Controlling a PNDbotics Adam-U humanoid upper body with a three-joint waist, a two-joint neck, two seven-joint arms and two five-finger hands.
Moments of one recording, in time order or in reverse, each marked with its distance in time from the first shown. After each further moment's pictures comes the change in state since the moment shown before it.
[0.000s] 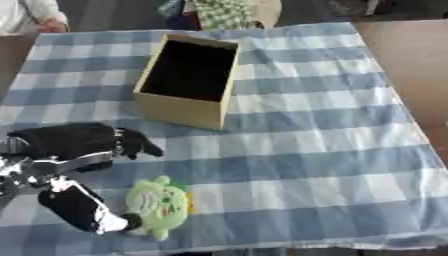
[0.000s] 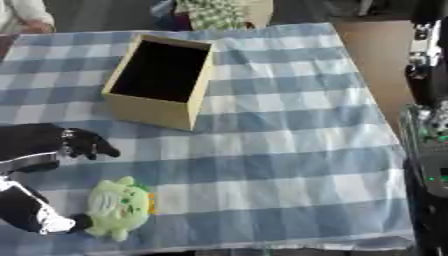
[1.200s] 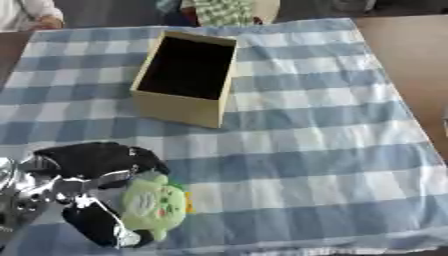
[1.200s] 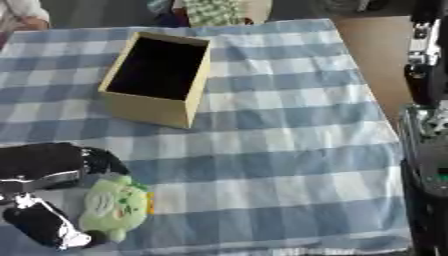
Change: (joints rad) left arm 0.027 -0.053 -0.065 0.000 -0.173 0.070 -0.074; right arm -0.009 0.016 0.006 0.000 -0.006 0.003 0.009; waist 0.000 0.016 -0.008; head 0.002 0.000
